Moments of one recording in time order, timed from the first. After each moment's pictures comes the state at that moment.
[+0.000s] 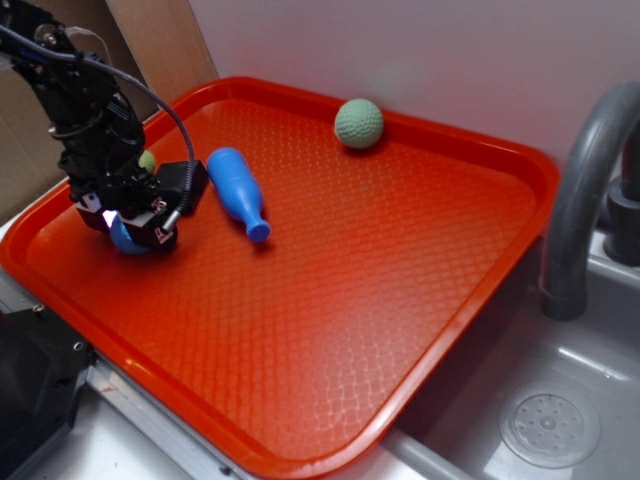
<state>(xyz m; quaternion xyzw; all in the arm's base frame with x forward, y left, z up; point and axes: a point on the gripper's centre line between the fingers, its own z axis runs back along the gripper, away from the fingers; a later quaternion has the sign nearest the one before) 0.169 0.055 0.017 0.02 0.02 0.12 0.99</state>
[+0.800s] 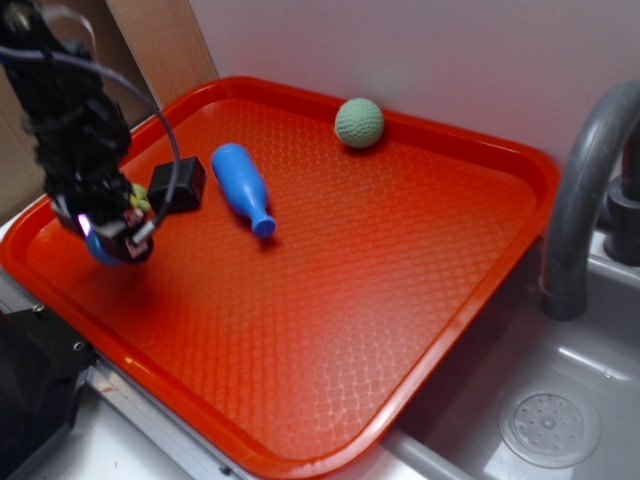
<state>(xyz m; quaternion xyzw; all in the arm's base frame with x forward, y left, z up) 0.159 0.007 0.082 0.02 0.00 0.03 1.00</state>
